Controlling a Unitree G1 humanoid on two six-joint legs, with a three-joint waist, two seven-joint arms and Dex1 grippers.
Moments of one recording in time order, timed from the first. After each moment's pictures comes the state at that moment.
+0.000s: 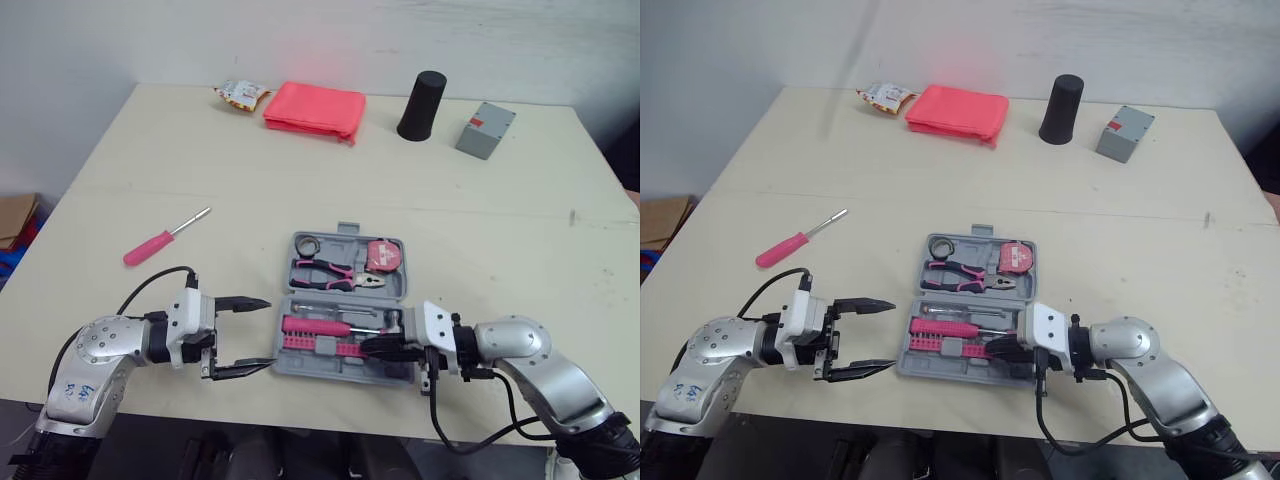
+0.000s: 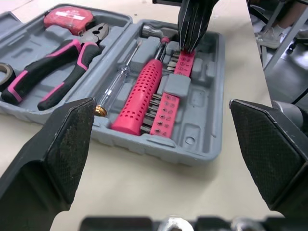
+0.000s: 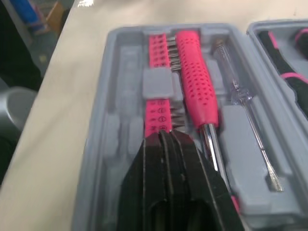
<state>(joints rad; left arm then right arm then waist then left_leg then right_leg) -0.02 0.72 0.07 -0.24 -0.49 0.11 -1.16 -0.13 -0.74 0.24 -0.31 0.28 0.18 1.08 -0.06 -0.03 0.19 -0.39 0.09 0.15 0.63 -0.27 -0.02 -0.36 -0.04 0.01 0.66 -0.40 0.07</state>
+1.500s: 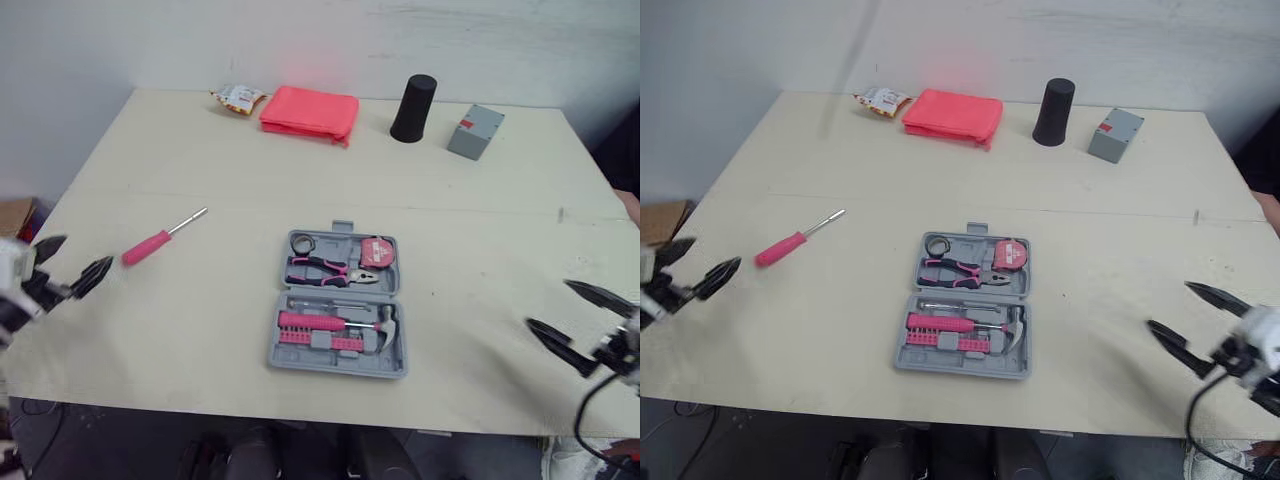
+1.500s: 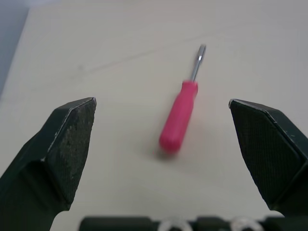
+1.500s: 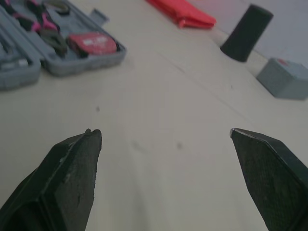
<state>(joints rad) -0.31 0.88 0.48 0.53 -0.40 0.00 -0.86 0.16 -0.70 -0.50 -0.02 0.53 -0.23 1.05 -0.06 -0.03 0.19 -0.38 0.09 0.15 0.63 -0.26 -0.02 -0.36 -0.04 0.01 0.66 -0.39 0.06</state>
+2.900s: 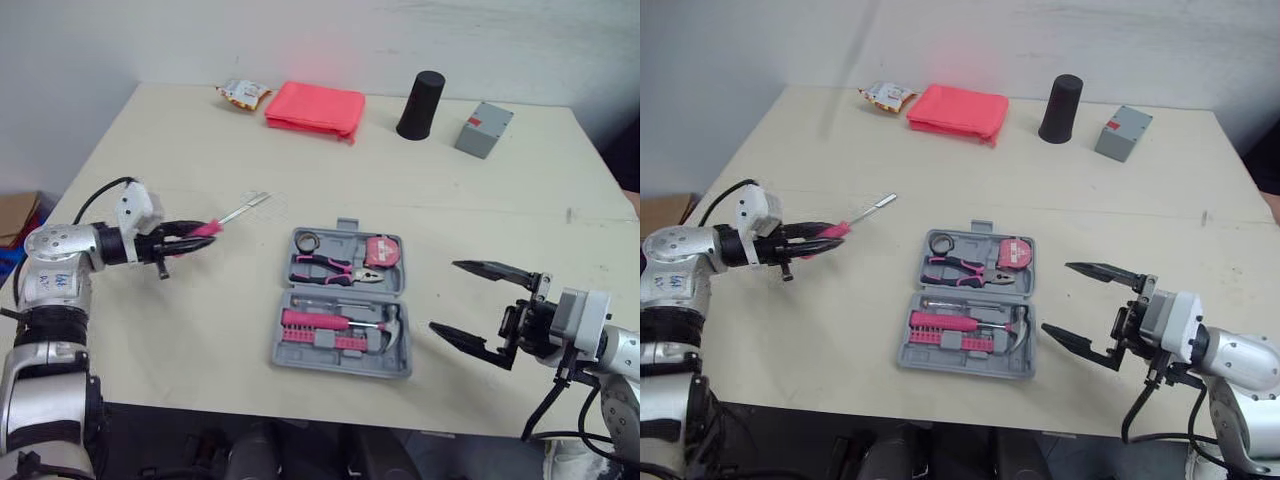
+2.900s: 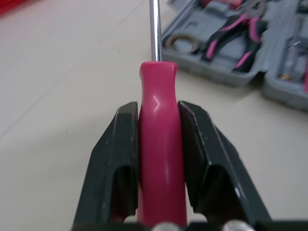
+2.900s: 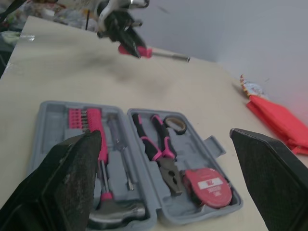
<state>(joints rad) -0.59 0.79 0.11 0.31 -0.35 0.09 -1.32 0.12 -0.76 -0.29 -0.38 0.59 -0.12 1.17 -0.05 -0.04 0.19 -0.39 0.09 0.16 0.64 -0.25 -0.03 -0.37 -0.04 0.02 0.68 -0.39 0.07</state>
